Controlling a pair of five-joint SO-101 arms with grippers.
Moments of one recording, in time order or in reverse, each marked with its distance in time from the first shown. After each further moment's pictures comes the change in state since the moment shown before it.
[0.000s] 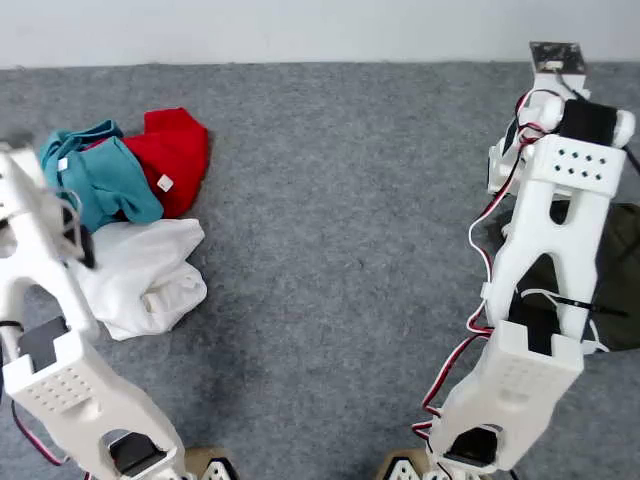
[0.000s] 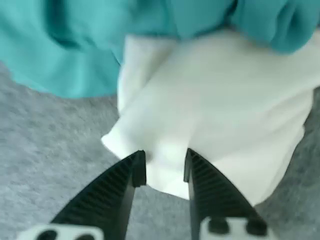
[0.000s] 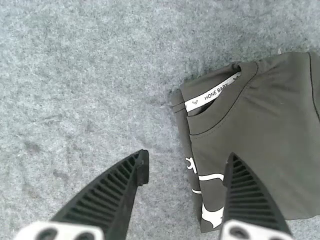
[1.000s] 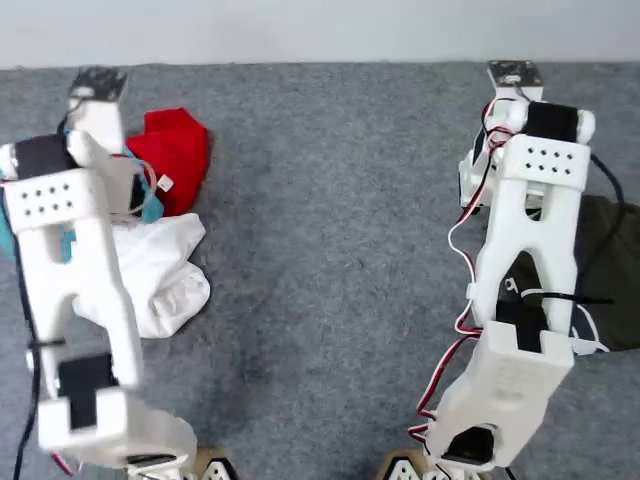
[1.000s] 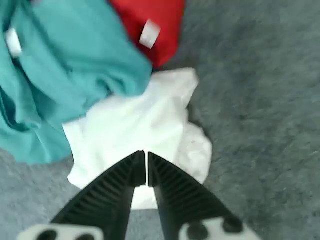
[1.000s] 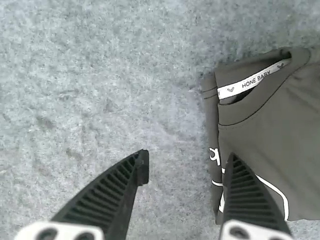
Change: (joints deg) left arm 21.9 -24.6 -0.3 0.2 -0.4; right arm -4.6 -0.2 6.4 0.1 0.0
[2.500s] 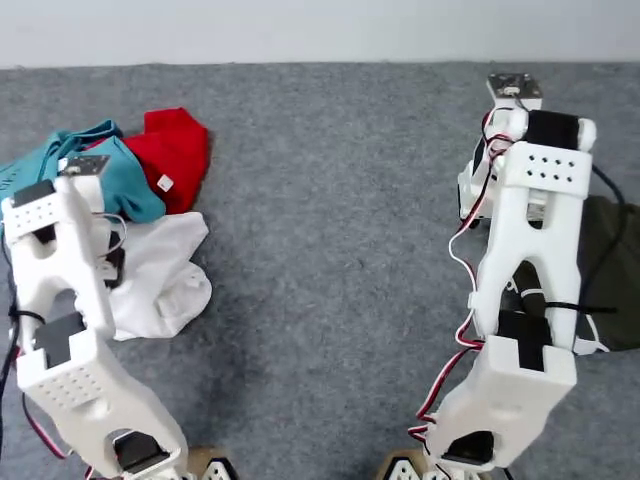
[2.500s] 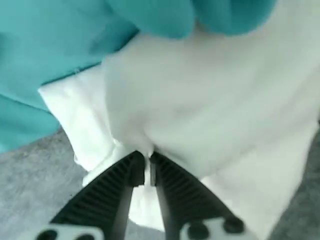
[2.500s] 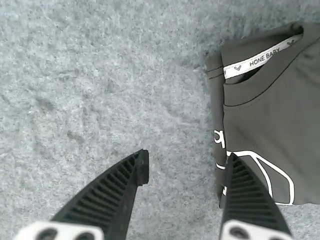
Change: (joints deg) left arm -15.7 23.8 13.2 -12.0 -7.0; right arm 0.1 -5.2 7.8 0.0 0.0
